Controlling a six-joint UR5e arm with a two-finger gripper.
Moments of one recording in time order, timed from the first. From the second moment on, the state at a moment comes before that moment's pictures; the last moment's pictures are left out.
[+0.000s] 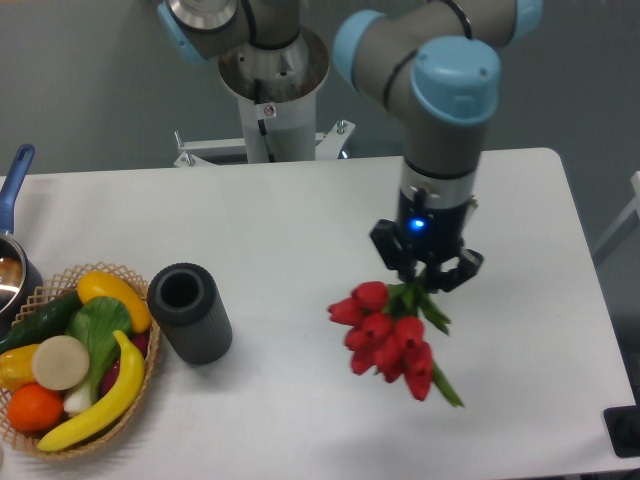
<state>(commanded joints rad) 2.51 -1.82 -1.44 -1.14 1.37 1.02</state>
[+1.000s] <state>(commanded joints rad) 2.46 -1.82 -1.50 -0.83 0.61 0.73</state>
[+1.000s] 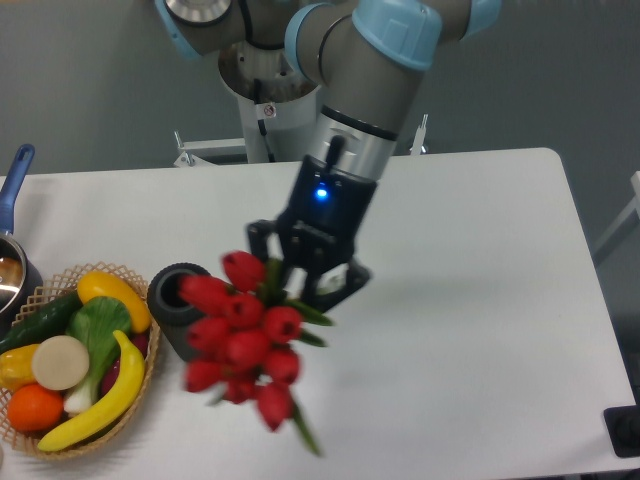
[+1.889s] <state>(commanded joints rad) 2.48 -1.84 -1.66 -0.74 0.11 0.74</state>
